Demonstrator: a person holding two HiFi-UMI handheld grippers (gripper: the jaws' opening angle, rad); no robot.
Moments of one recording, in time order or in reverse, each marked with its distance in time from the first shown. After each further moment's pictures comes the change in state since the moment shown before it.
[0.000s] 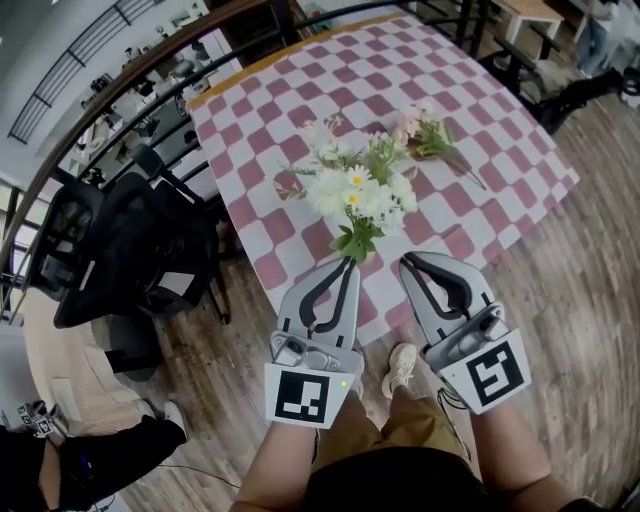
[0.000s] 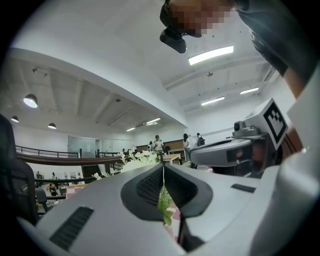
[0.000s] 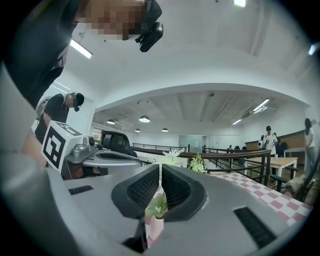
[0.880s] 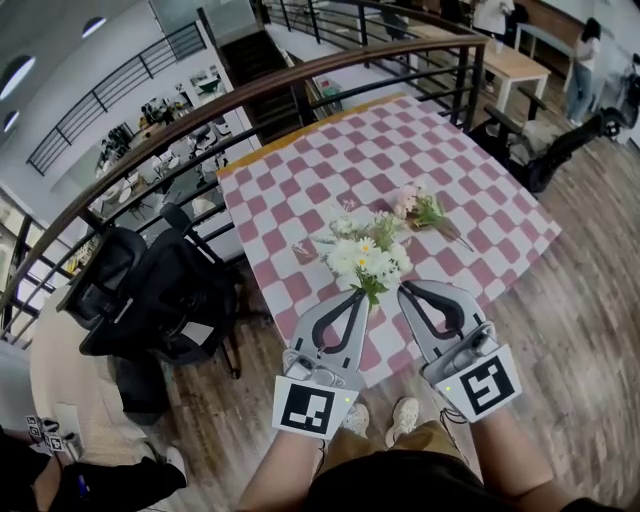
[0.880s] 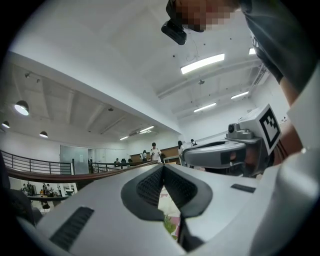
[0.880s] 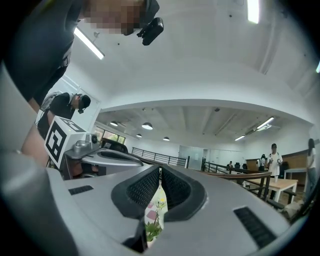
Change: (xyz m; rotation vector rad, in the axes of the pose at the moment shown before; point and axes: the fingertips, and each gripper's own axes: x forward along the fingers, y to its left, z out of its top) left arm -0.009 0.000 0.092 0.046 -0.139 -0.061; right arm -0.004 0.007 0.086 -0.138 -0.106 0.006
